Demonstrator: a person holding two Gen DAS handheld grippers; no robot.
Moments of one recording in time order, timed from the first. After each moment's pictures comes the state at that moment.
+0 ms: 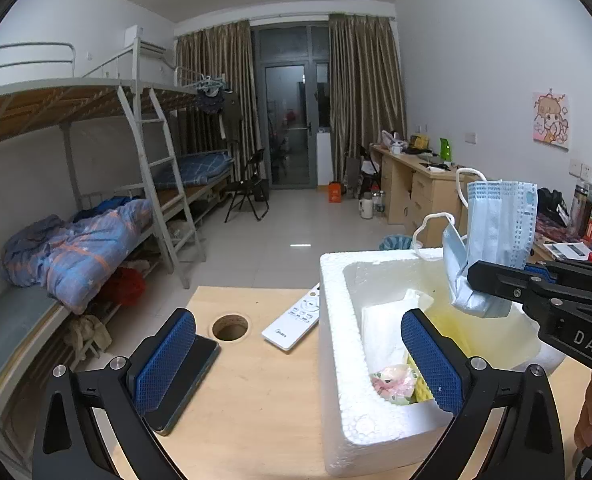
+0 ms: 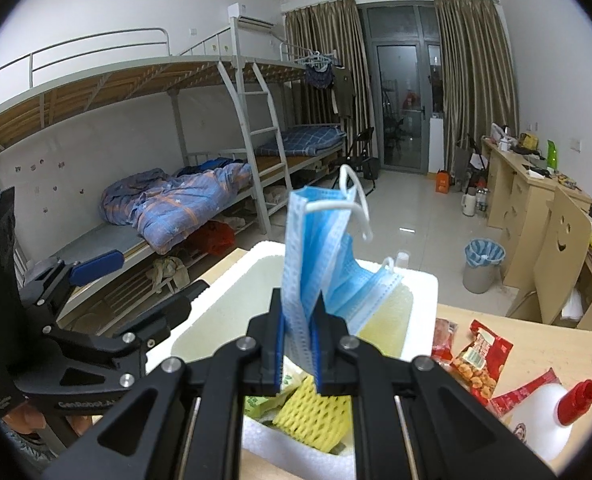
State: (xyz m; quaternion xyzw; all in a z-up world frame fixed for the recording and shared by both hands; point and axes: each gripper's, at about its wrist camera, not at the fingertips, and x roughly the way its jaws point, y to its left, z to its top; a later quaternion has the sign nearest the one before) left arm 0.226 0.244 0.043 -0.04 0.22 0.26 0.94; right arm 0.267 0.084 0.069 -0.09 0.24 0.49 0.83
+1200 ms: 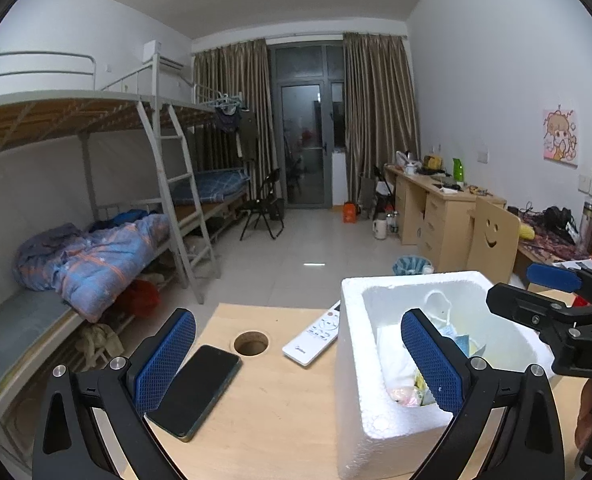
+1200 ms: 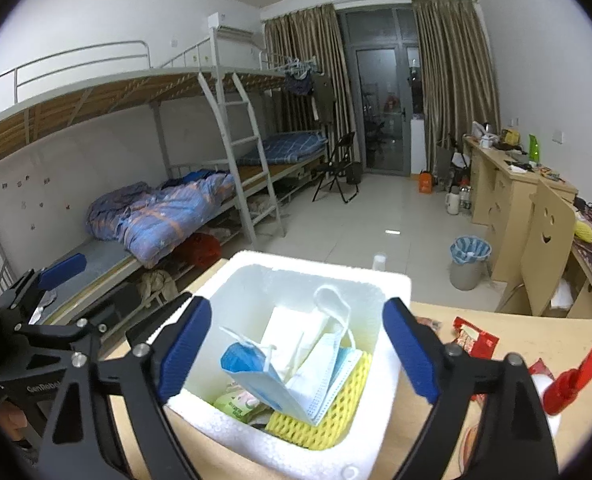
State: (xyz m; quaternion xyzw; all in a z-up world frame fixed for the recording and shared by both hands) left arm 0.203 0.241 0.059 -0.04 0.19 0.29 0.94; right arm 0.264 0.068 0.079 -0.06 0.23 0.46 0.85
